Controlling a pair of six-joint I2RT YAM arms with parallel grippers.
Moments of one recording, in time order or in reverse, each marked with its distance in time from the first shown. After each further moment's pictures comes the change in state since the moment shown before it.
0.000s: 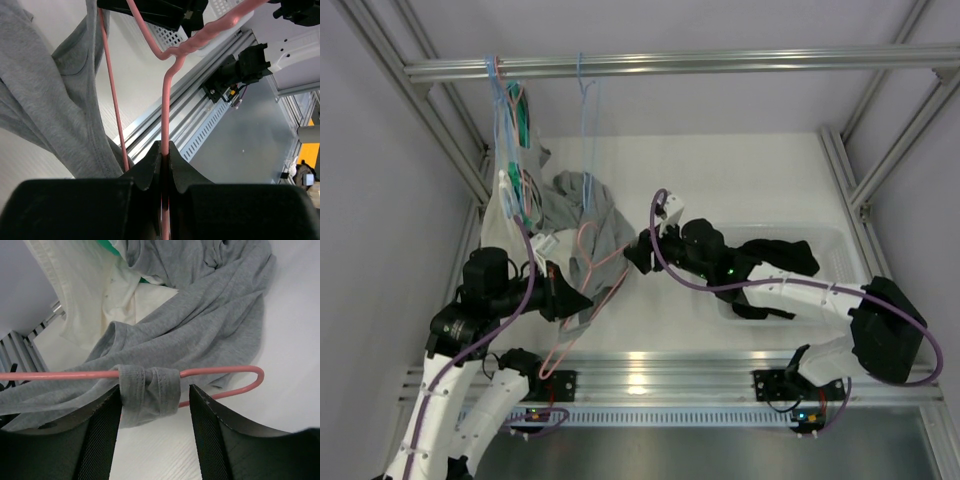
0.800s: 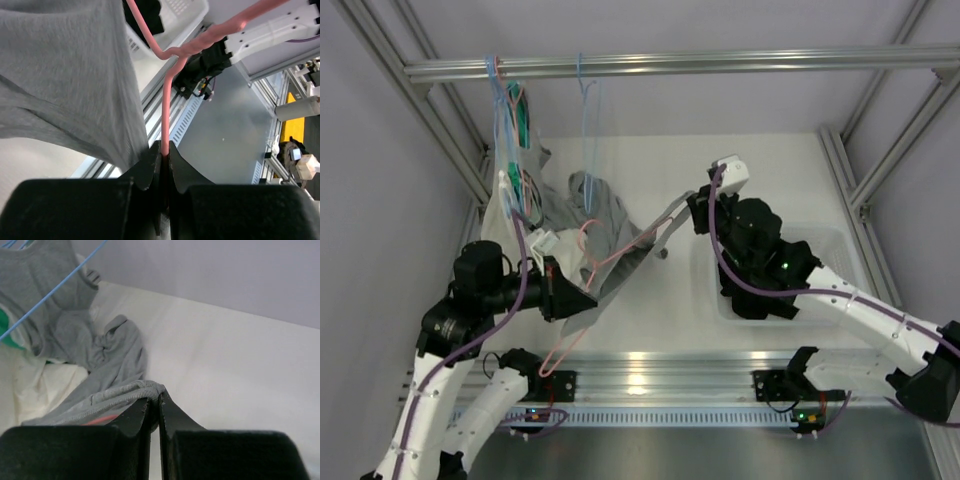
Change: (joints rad) left arm -0.044 0.037 0.077 0.018 0.099 -0.003; right arm -0.051 -0.270 0.134 -0.244 0.422 -0.193
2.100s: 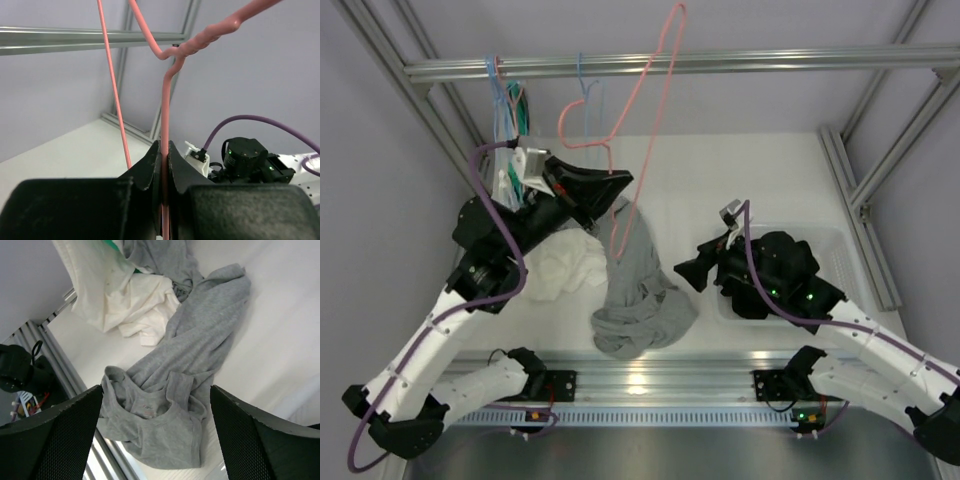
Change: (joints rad) left arm -0.351 0.347 0.225 1.017 -0.494 -0.080; right arm -0.135 -0.267 -0.312 -0.082 -0.604 0.174
